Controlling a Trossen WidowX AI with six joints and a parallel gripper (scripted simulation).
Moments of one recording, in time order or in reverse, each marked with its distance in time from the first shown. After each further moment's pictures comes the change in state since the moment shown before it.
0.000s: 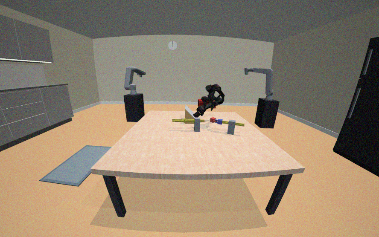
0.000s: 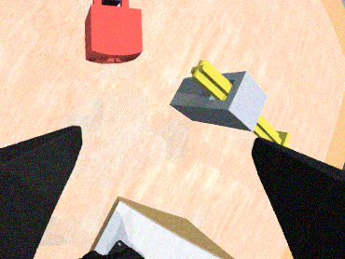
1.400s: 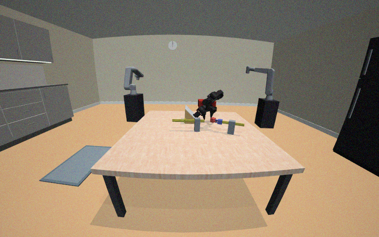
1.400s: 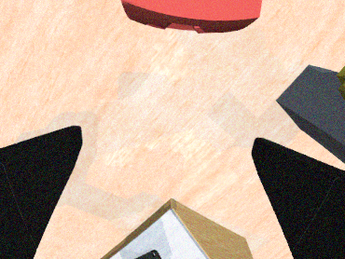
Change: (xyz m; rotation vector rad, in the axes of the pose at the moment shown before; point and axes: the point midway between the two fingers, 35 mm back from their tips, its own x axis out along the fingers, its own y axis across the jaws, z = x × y) arm 0.088 0.031 -0.016 -0.064 0.266 0.454
